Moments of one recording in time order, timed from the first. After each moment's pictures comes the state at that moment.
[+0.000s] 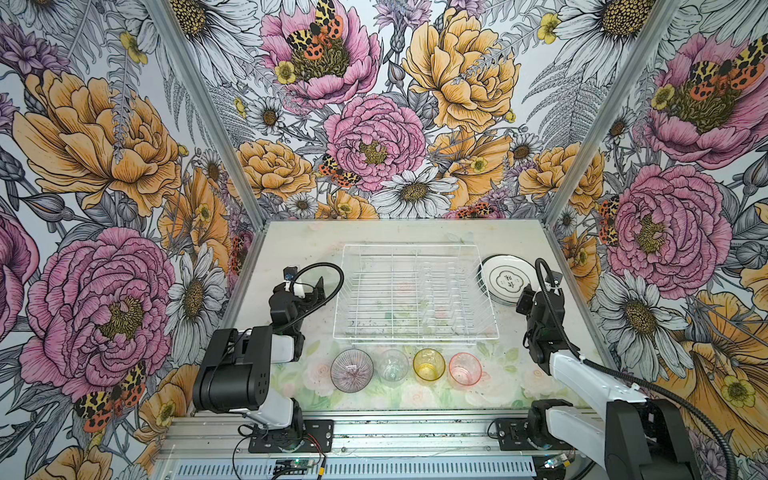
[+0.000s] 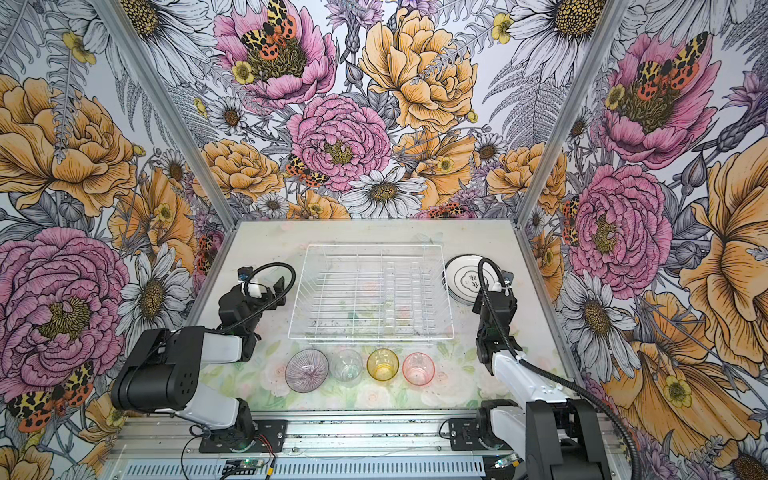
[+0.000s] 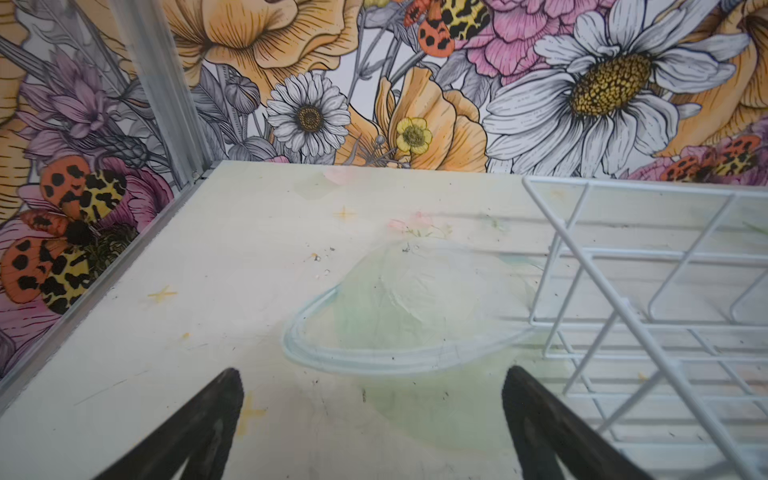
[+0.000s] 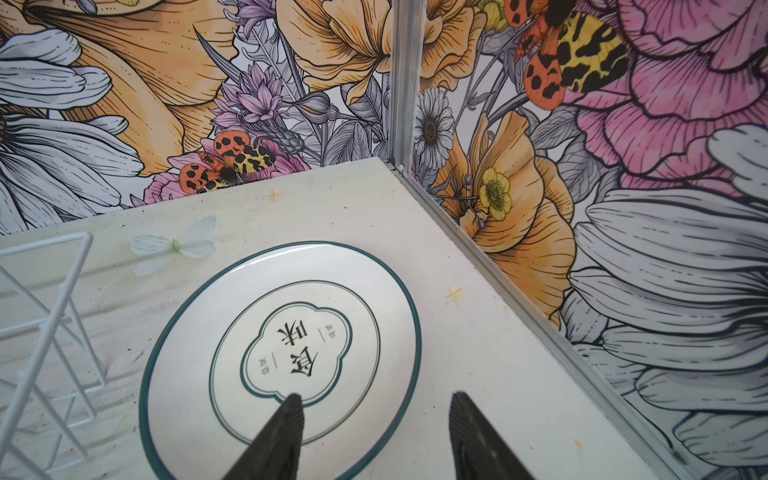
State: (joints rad) left arm 0.05 1.54 0.33 0.99 0.10 -0.03; right arm 0.02 1.12 0.34 0.43 0.39 0.15
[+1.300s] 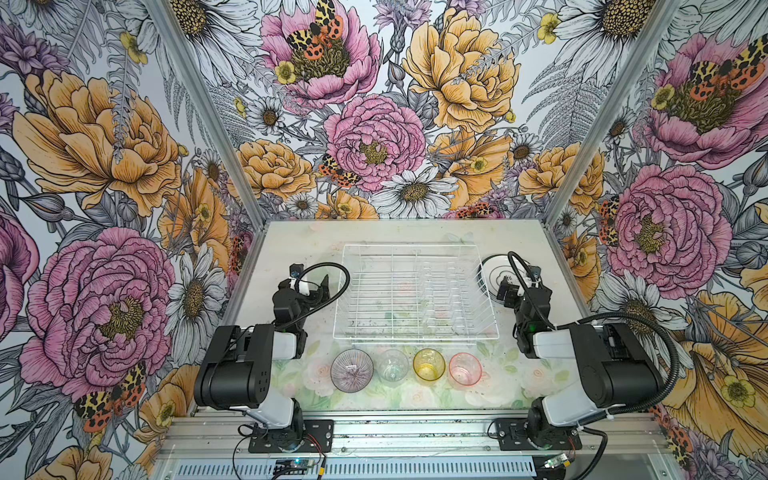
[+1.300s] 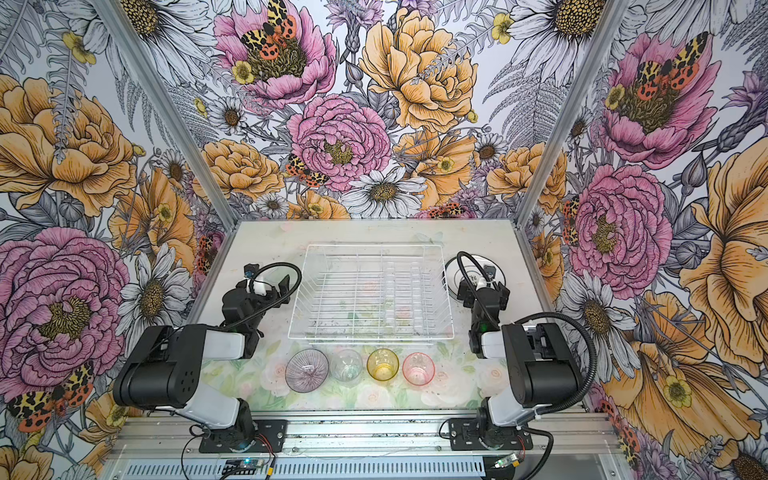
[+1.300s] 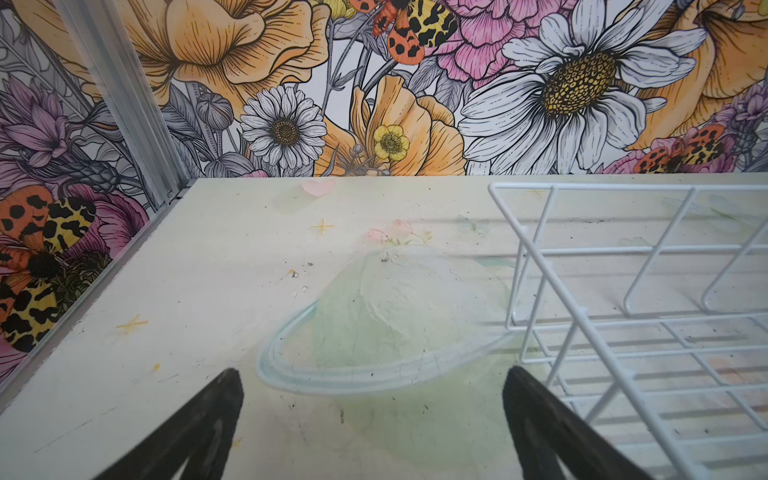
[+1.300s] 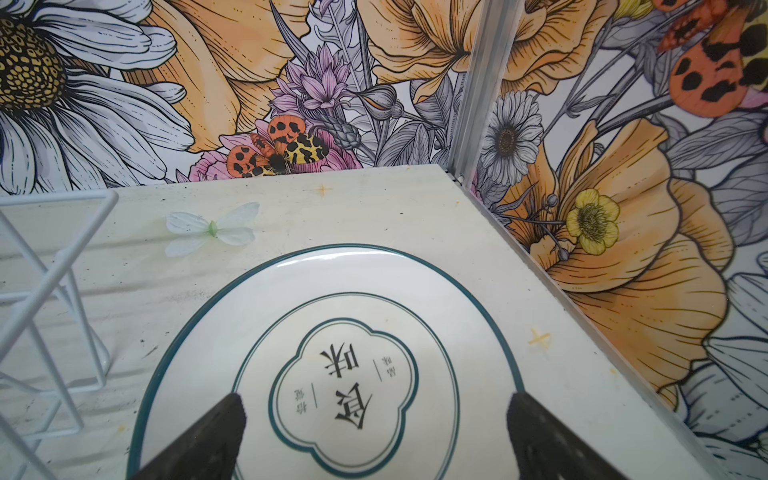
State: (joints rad) left arm 0.02 1.55 0.36 0.99 0.09 -0.01; right arm 0.01 1.54 0.35 0.90 0.26 0.04
